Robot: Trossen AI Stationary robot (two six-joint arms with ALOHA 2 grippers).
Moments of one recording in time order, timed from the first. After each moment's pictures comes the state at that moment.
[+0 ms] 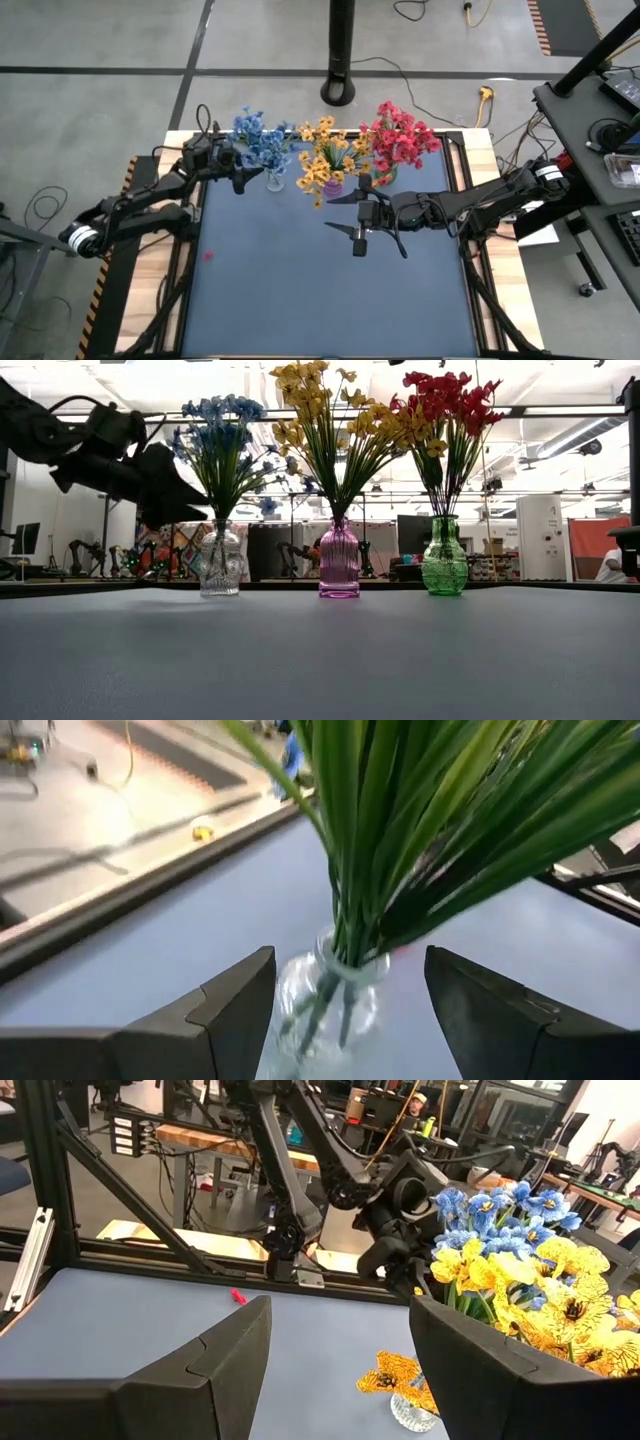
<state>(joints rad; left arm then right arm) 0.97 0.92 0.24 0.35 0.62 -0.09 0.22 1.41 1.04 0.24 0.34 -0.18</state>
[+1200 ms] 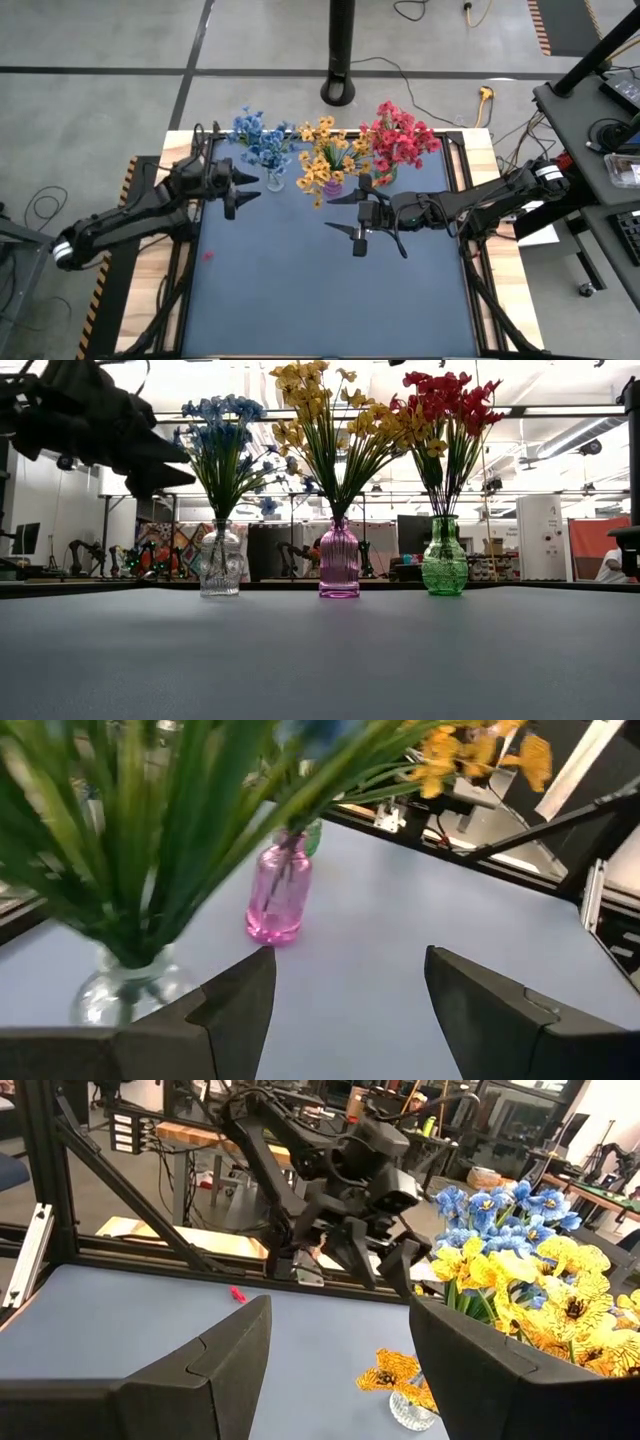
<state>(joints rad) 0.59 0.48 0.26 -0.03 0.41 -0.15 0.22 1.41 1.04 0.24 0.34 -0.18</state>
